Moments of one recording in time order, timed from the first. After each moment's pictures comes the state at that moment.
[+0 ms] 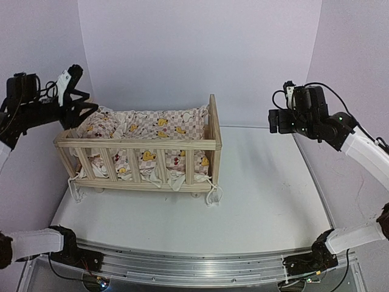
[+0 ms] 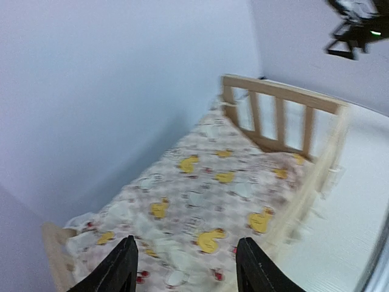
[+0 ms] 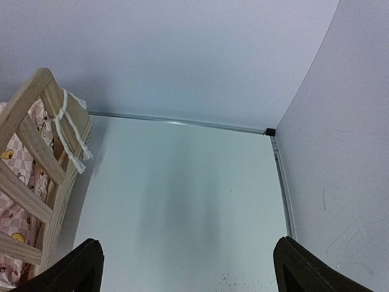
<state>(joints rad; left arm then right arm) -0.17 0.96 1.39 -0.71 0.50 0.46 0.56 1.24 1.31 -0.59 0.52 0.15</state>
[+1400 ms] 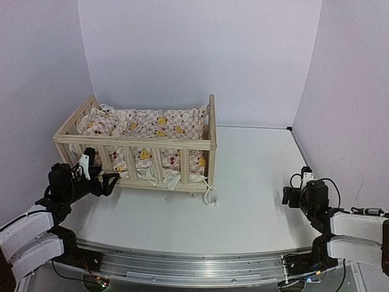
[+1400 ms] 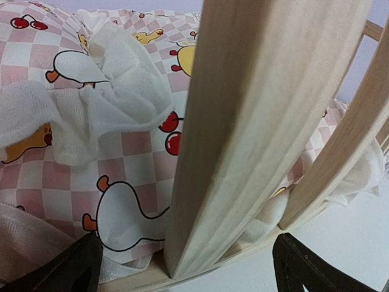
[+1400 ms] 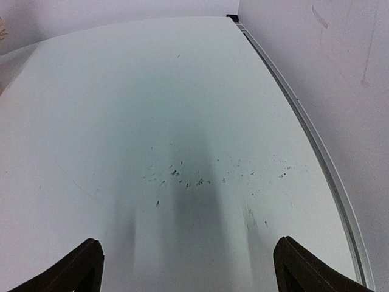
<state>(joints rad) -0.19 0.69 0.20 0.21 0.30 -0.07 0.27 0.94 0.08 0.33 0.34 0.18</state>
